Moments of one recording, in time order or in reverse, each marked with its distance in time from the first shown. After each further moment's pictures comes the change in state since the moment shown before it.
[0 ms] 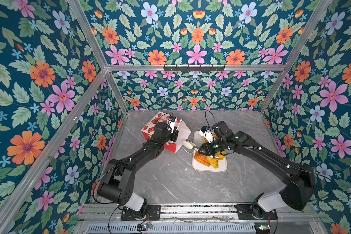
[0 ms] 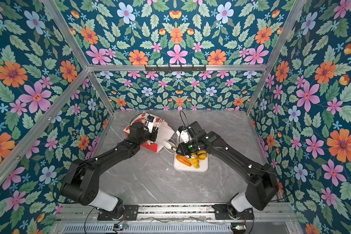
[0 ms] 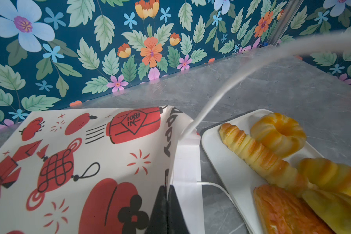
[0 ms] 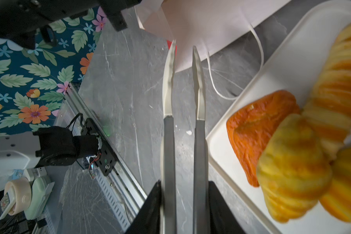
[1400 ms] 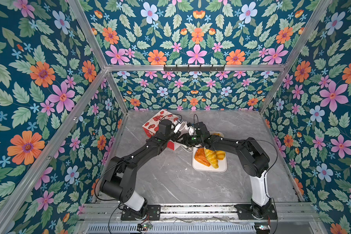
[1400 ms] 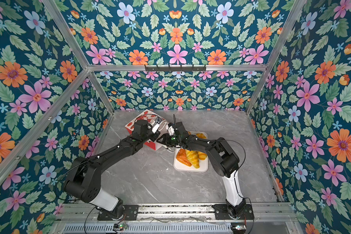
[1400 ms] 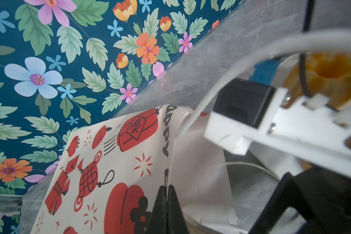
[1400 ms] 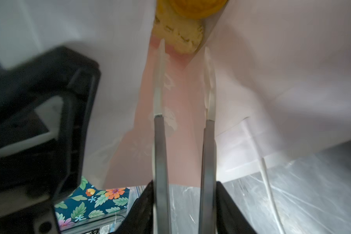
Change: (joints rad) left arm -0.040 0.036 0.073 -0.097 -0.101 0.367; right arm 0.016 0.548 0.107 0.842 -0.191 0.598
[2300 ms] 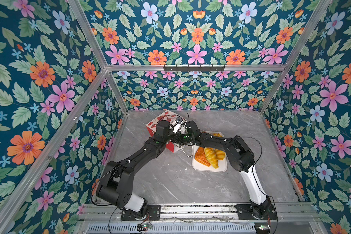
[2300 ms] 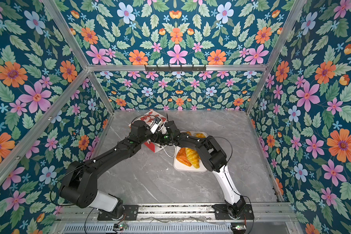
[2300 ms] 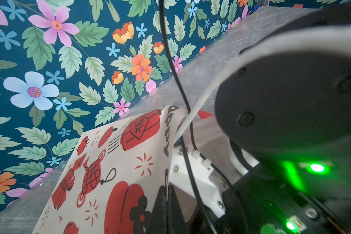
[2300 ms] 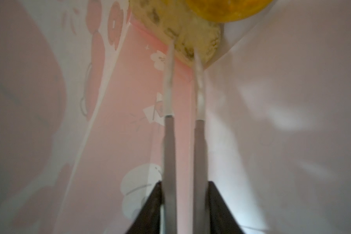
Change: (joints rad) left arm 0.001 -0.064 -0.049 0.051 0.084 -0.052; right arm 0.031 0.217 0.253 -0.045 -0.020 -0.006
